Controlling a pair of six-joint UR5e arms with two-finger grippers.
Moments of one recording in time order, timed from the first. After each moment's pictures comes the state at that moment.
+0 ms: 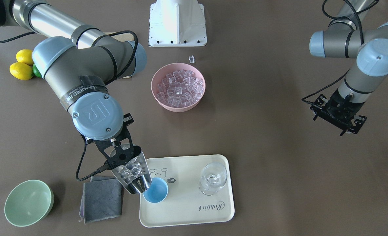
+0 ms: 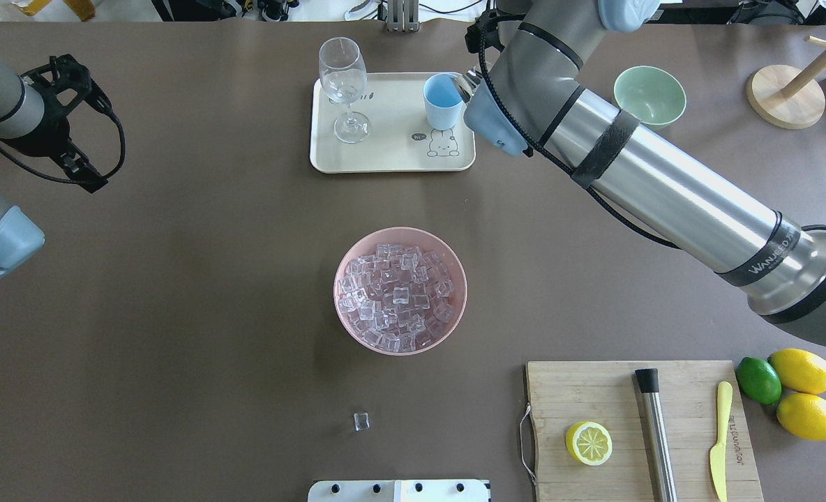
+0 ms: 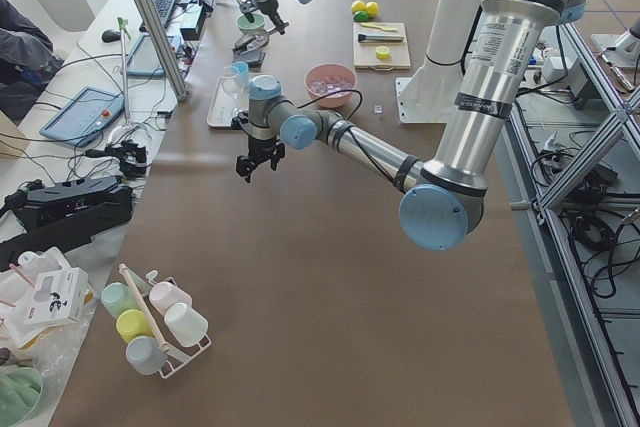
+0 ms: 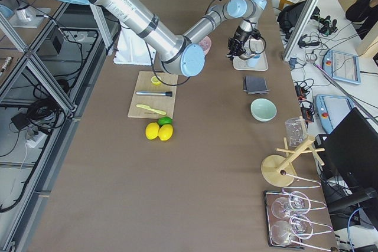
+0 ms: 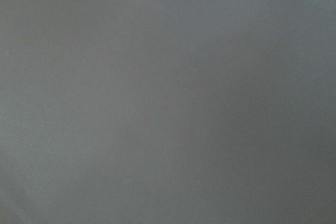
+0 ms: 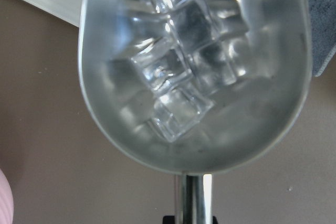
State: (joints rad) left arm -1.01 -1.85 -1.69 -1.71 -2.00 0.06; right arm 0.88 -0.57 1.24 -2.13 2.17 0.11
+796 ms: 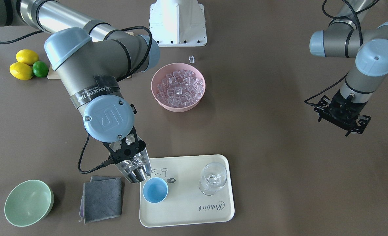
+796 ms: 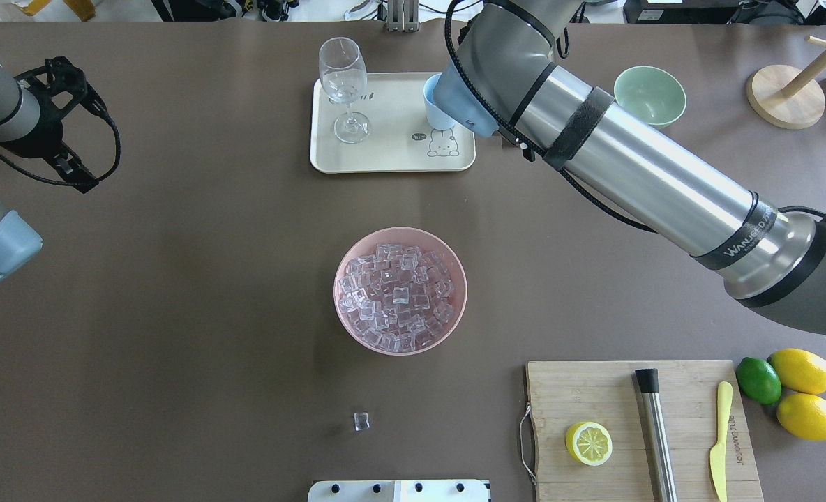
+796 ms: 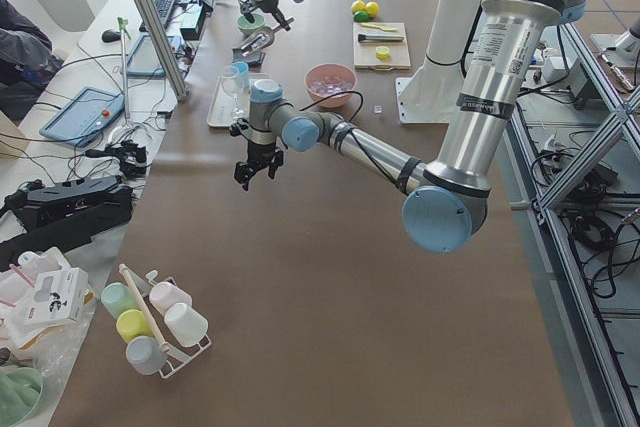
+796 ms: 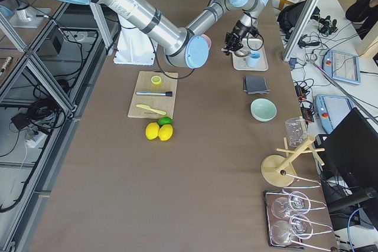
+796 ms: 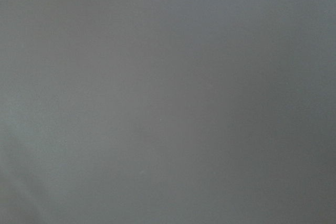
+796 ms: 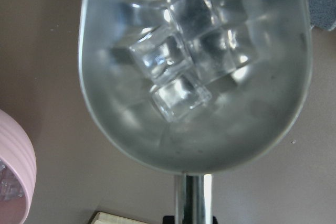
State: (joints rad) left arm -1.00 -1.84 -1.69 -1.70 -1.95 0.06; right arm 0.88 -0.49 1.19 -2.34 2.19 0.03
